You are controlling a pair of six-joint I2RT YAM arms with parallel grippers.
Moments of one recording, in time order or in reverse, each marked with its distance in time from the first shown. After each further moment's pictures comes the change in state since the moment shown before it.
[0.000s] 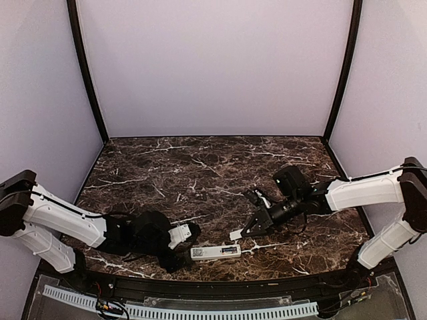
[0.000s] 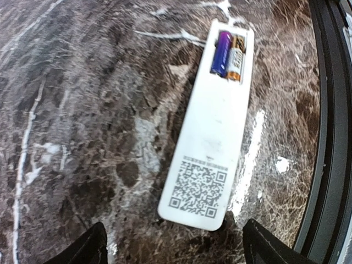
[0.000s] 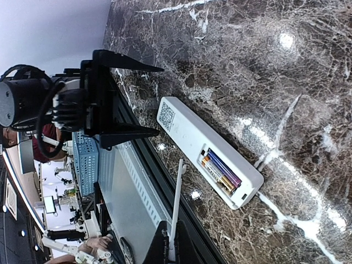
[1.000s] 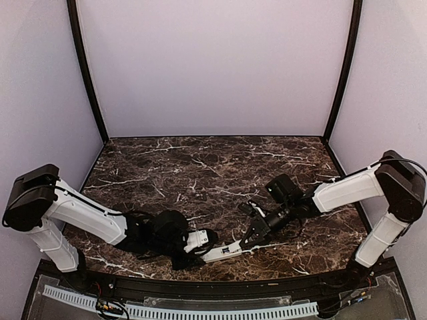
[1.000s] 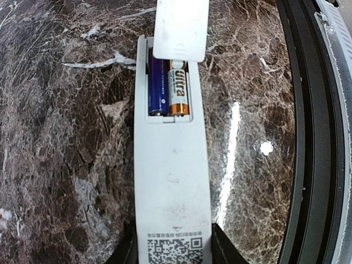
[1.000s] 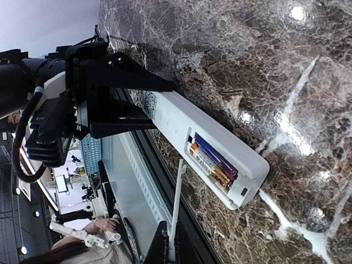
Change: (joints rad) left arm -0.012 0.219 0.142 0.022 0.175 0.104; right arm 0.000 0.135 0.002 0.003 -0.120 -0.069
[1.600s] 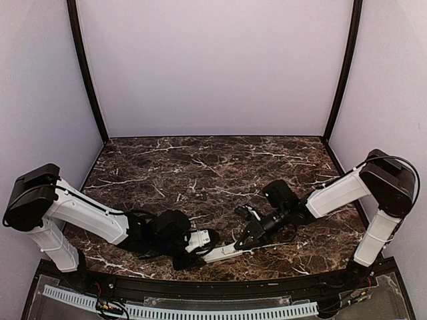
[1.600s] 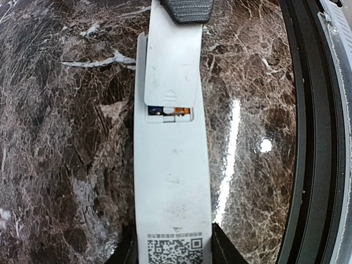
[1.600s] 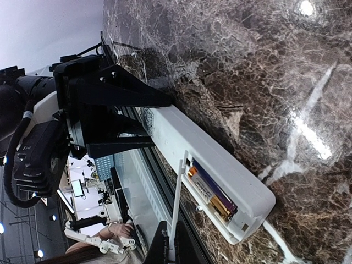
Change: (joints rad) left arm -0.011 0.008 0.025 -0.036 -0.016 -0.016; right arm 0.023 0.114 -0.040 0.256 -0.037 0.162
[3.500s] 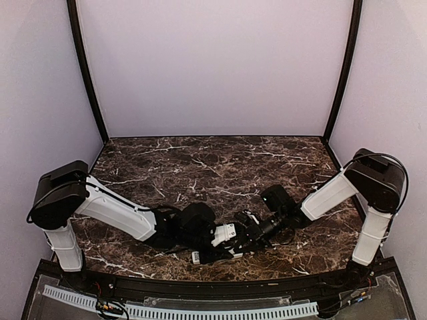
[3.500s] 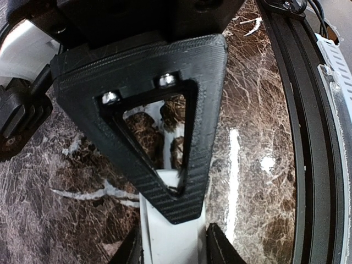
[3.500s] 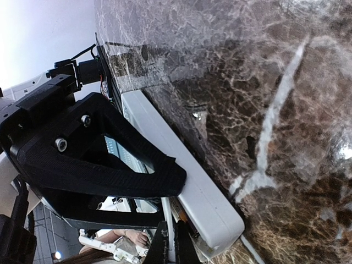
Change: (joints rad) left arm -0.009 0.225 0.239 0.112 0.062 0.072; right arm -0.007 0.106 -0.011 0.096 -0.032 0.068
